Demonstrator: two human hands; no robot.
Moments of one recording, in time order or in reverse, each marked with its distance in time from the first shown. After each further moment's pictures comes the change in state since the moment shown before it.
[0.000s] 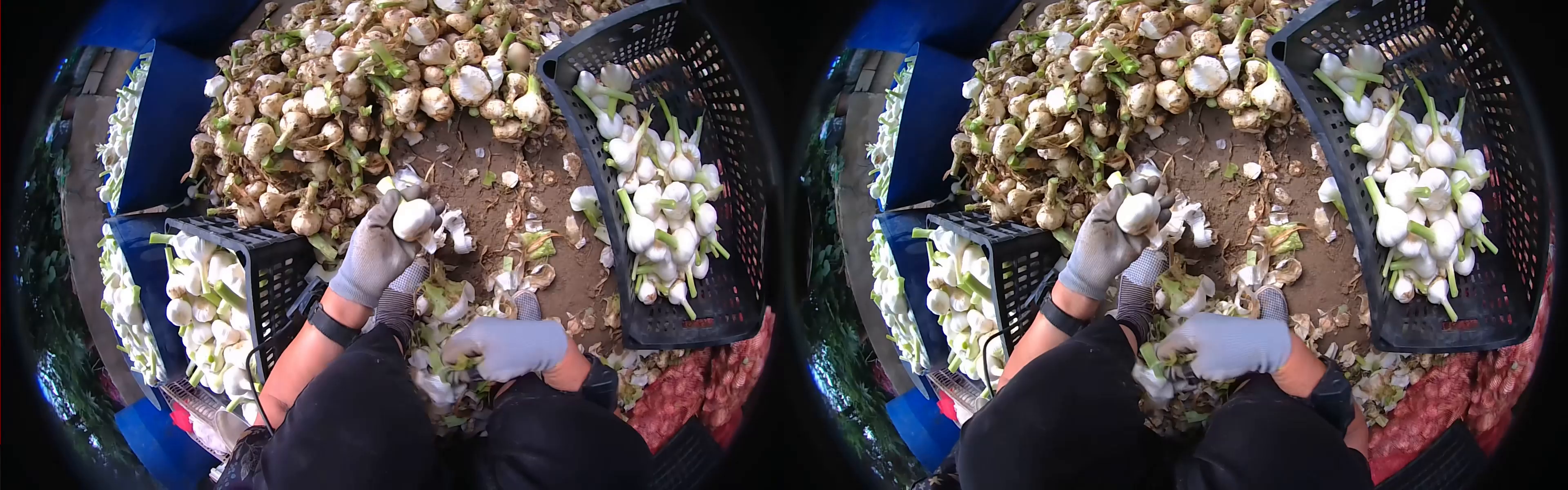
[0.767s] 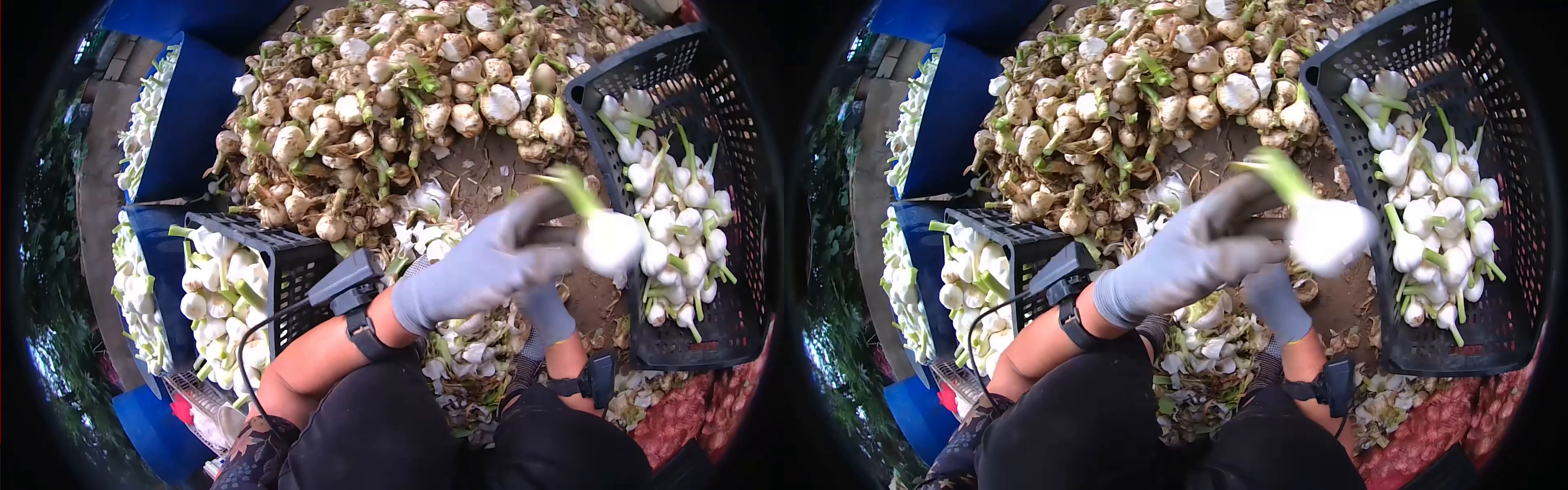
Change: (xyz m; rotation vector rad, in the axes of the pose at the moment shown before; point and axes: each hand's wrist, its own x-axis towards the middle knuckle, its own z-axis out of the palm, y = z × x) left_hand 0.003 -0.029 0.147 0.681 -0.311 0.068; right_hand 0.029 0.066 -0.007 -0.049 1.061 -0.094
